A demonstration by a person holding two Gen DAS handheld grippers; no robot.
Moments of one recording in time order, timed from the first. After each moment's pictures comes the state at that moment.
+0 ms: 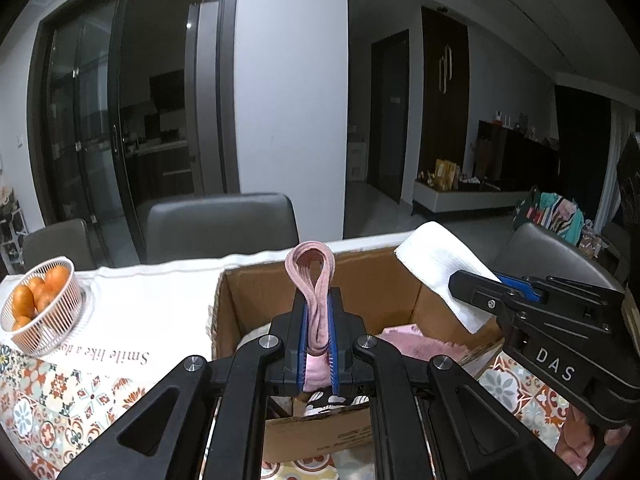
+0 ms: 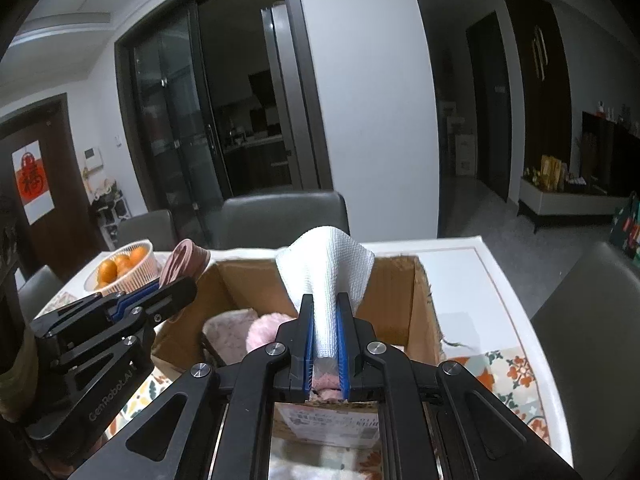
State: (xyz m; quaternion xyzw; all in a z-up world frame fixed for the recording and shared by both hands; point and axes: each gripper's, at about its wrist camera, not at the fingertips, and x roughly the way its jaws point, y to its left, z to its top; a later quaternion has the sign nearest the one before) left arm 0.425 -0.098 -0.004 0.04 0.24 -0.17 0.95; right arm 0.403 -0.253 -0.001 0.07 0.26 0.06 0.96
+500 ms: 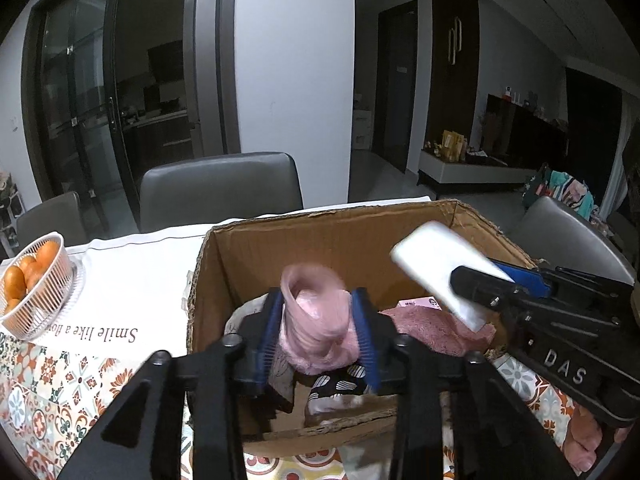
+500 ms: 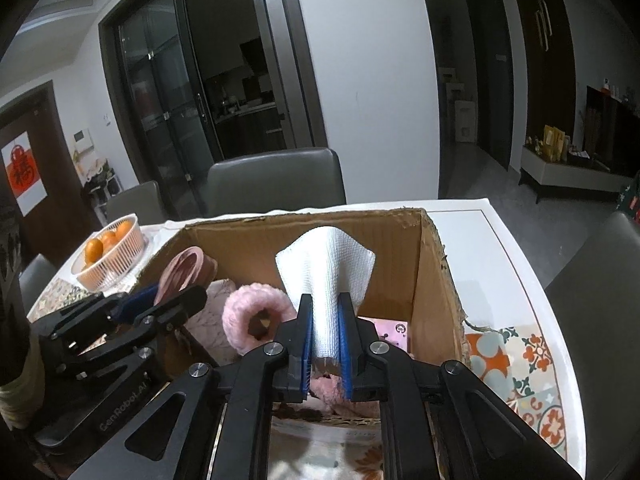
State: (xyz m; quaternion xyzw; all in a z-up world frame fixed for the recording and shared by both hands) left arm 0.448 -0.106 -0.032 0.05 0.29 -0.16 0.94; right arm 0.433 -0.260 -0.032 0.07 0.32 0.06 0.94
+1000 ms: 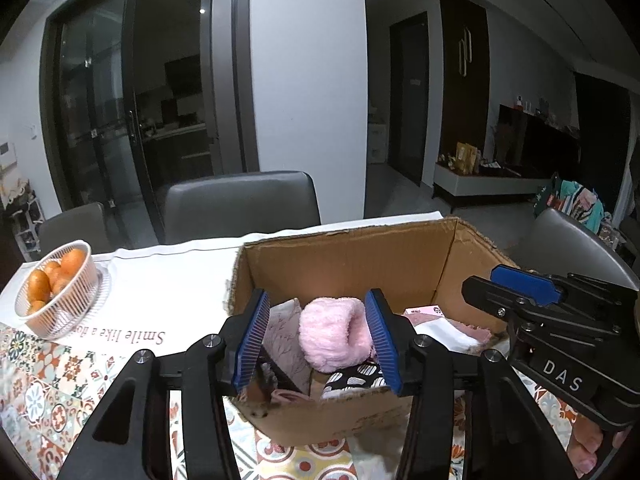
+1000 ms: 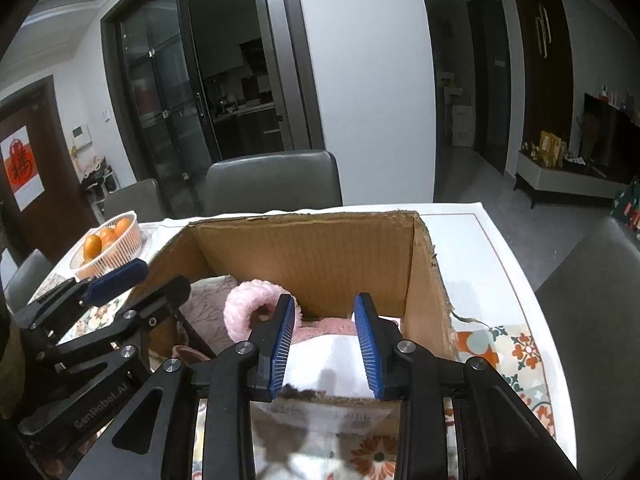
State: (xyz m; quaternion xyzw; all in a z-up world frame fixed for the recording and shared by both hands) left arm 0.420 -0.095 -0.008 0.05 0.27 -0.13 0.95; right arm 0.411 -0.254 -0.019 0.06 0.31 0.05 0.95
